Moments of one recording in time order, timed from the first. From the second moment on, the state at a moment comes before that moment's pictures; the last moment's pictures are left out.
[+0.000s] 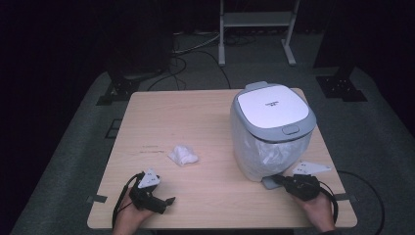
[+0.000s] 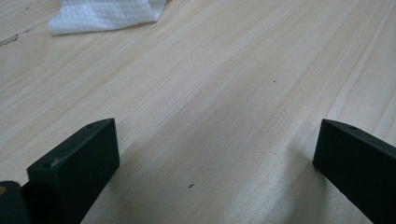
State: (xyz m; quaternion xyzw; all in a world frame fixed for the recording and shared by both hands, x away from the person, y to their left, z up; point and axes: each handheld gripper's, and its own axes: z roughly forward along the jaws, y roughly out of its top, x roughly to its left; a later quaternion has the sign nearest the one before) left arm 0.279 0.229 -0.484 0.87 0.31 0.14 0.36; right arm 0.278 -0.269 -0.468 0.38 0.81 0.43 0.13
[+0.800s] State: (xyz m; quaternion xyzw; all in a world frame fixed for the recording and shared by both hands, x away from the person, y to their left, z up) left arm 0.279 0.229 -0.484 0.87 0.31 0.14 0.36; right arm 0.280 -0.269 -0.477 0.39 0.81 0.42 0.12
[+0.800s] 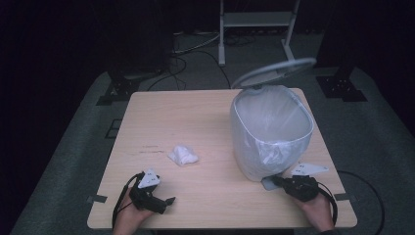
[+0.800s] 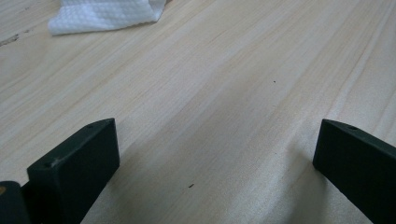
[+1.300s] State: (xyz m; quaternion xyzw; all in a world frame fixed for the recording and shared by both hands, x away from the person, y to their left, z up) left arm 0.279 0.229 -0.484 0.87 0.31 0.14 0.36; right arm 0.278 -0.268 -0.478 0.39 0.81 0.42 0.13
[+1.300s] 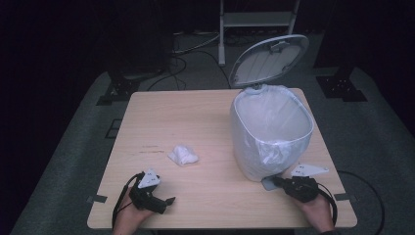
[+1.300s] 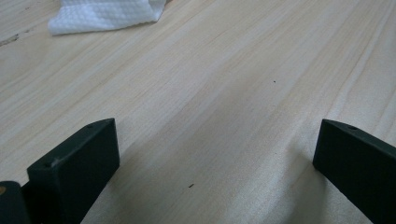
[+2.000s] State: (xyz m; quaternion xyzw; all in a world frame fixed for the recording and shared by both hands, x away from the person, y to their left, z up) left arm 0.280 0.230 -0.480 0.86 0.32 0.14 0.37; right arm 0.278 -0.270 -0.479 0.39 0.81 0.43 0.12
